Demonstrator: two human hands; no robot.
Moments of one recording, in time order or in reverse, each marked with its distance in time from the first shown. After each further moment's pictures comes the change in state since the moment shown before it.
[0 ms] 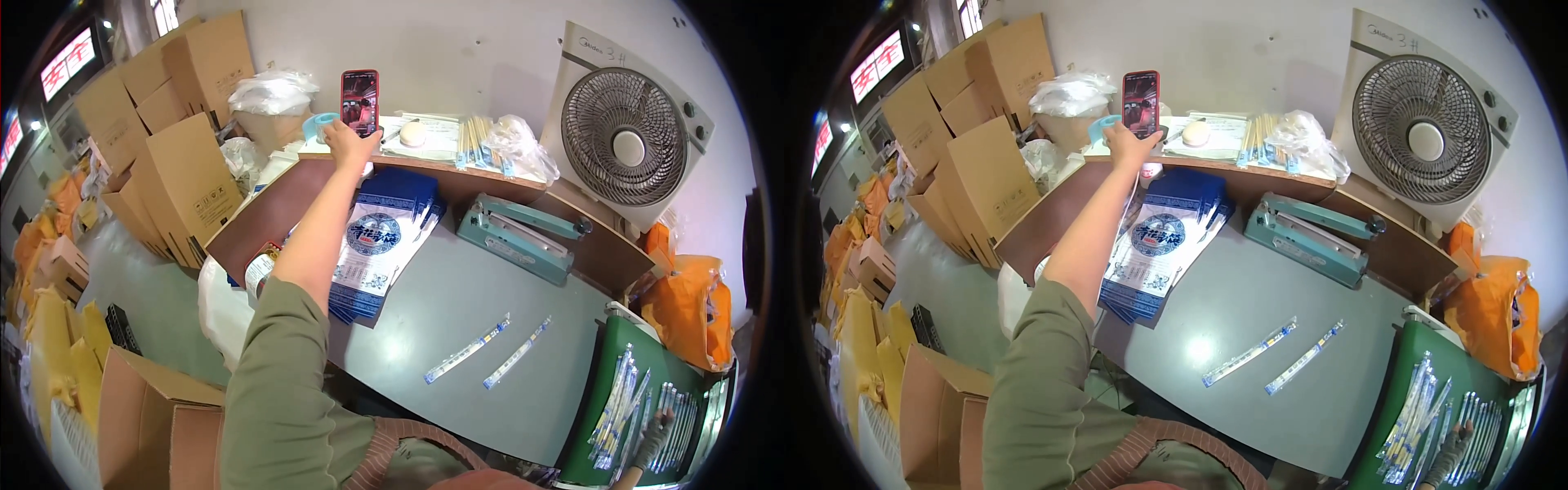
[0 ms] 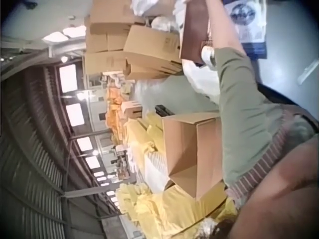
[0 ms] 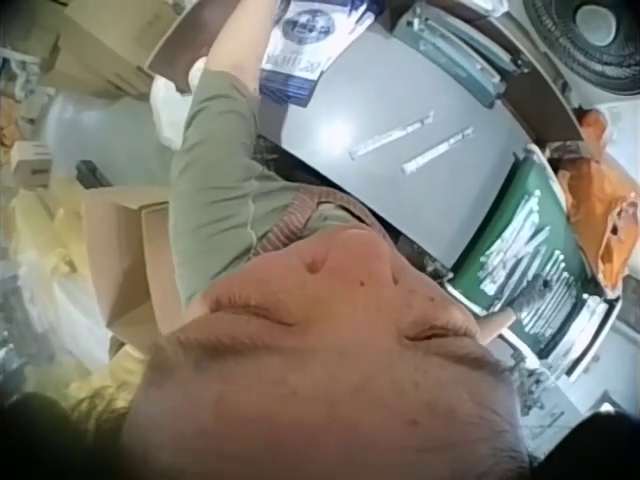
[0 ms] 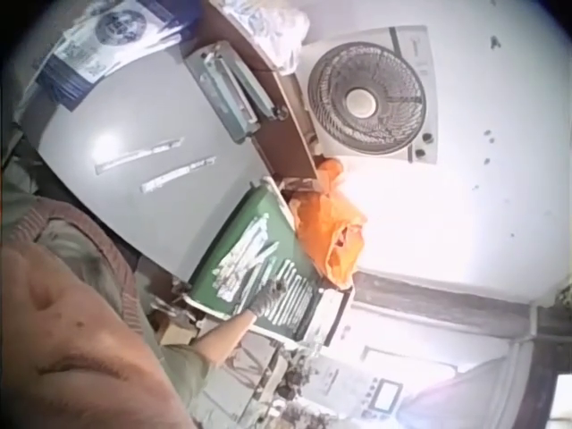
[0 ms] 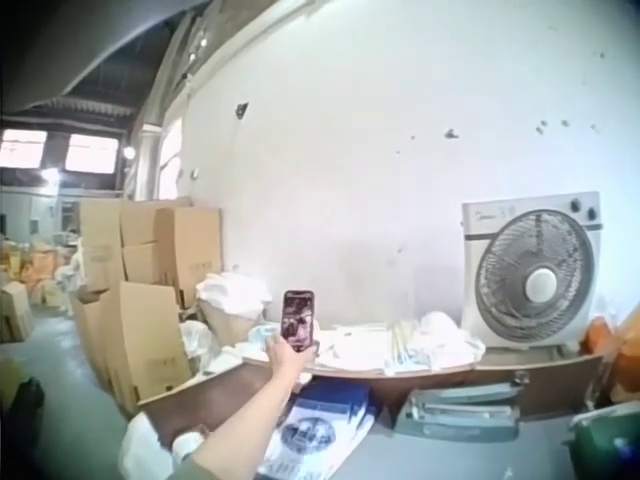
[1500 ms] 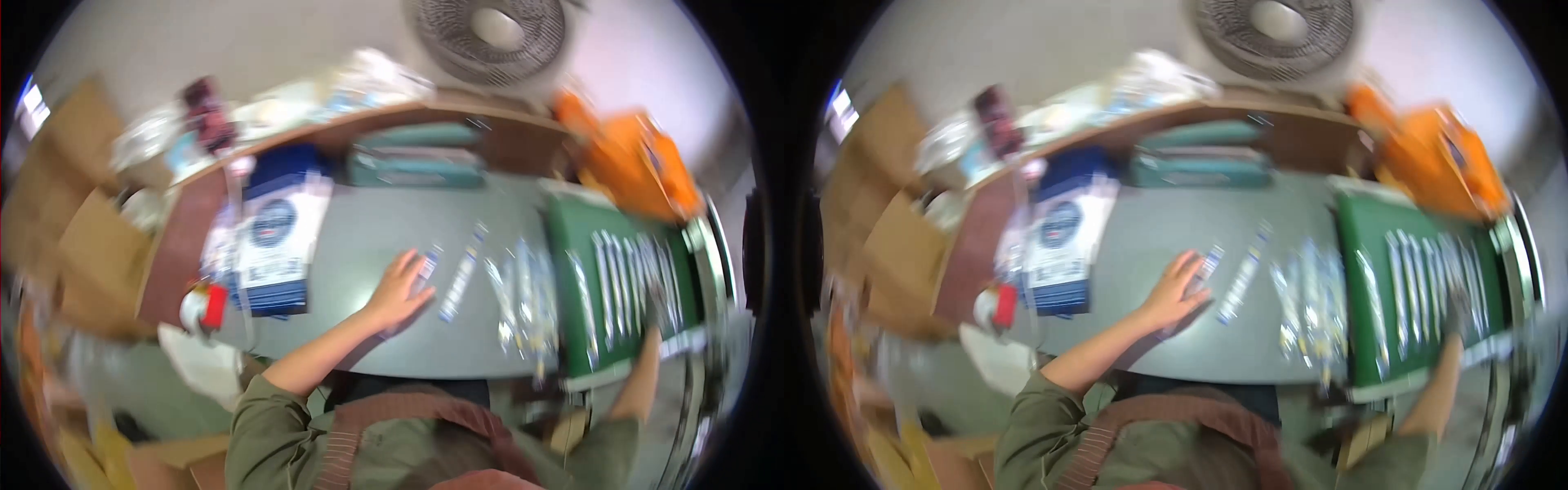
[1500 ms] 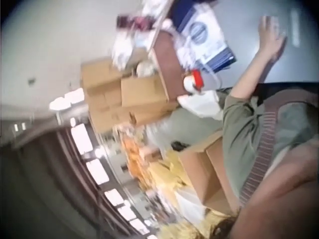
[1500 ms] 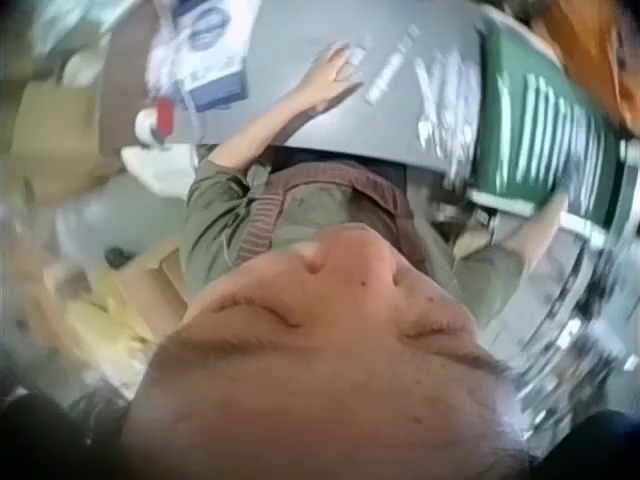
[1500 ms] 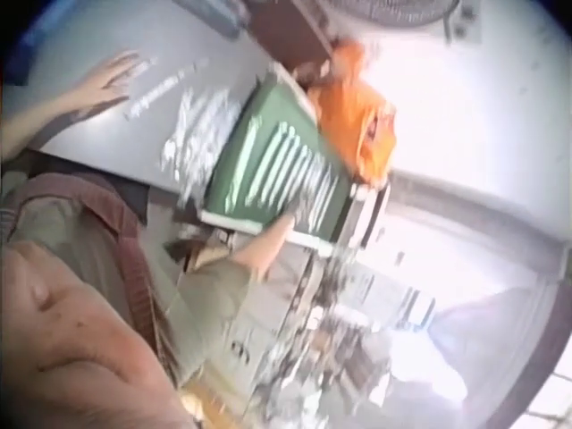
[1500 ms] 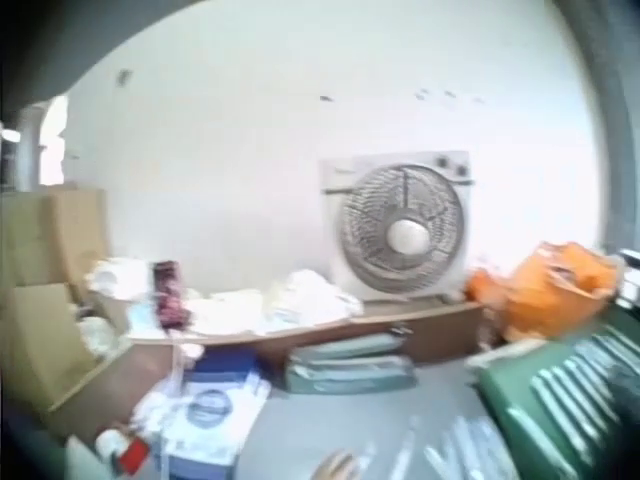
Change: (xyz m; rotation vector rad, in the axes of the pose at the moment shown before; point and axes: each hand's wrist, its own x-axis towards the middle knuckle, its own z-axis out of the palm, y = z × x) left_hand -0.362 -0.004 -0.022 -0.523 -1.118 0.721; right_hand 0.013 0.070 -0.061 -1.268 0.060 -0.724
